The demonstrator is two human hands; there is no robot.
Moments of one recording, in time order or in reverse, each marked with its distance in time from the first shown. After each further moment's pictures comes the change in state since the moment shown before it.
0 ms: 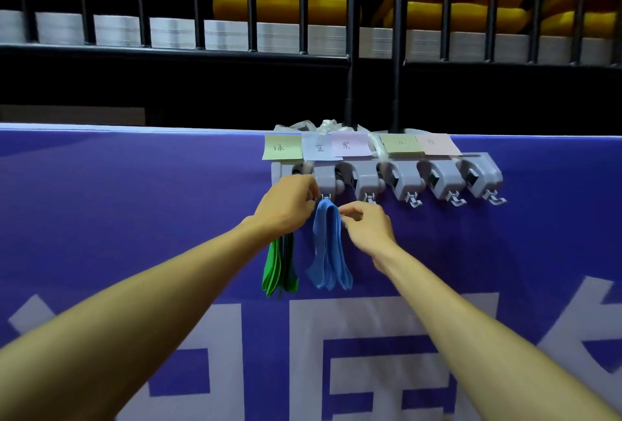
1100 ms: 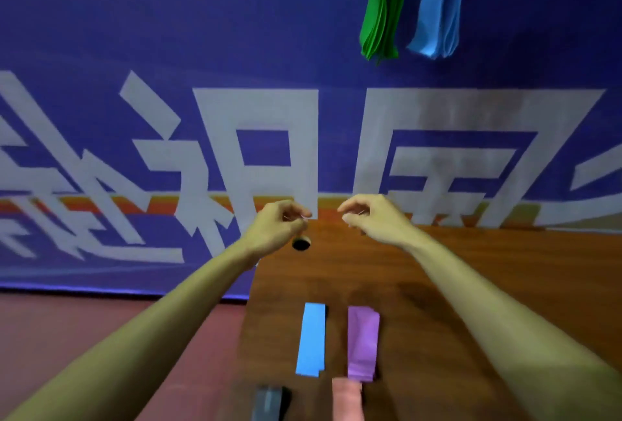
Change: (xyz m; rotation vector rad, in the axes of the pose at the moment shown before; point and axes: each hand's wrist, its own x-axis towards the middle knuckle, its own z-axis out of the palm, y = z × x) left_hand -0.365 -0.110 0.068 -0.586 -0.415 -0.679; right_hand -0.269 0.117 0.121 -0.185 -0.701 0.144
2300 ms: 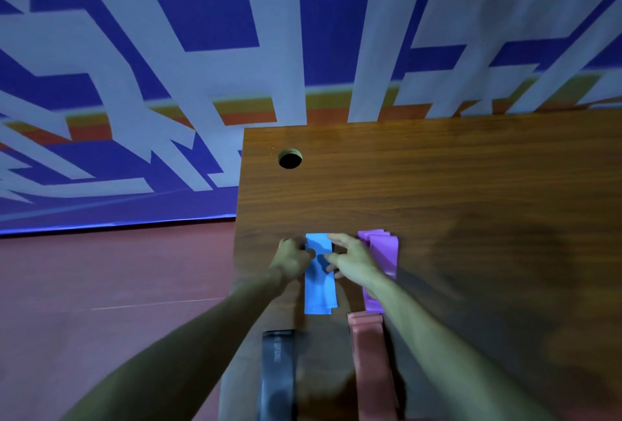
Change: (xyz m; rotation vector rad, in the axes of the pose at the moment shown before) left_hand 0.024 -0.240 0.152 0.006 -0.329 -0.539; right_hand -0.022 0.158 0.223 0.436 -0.157 0.713
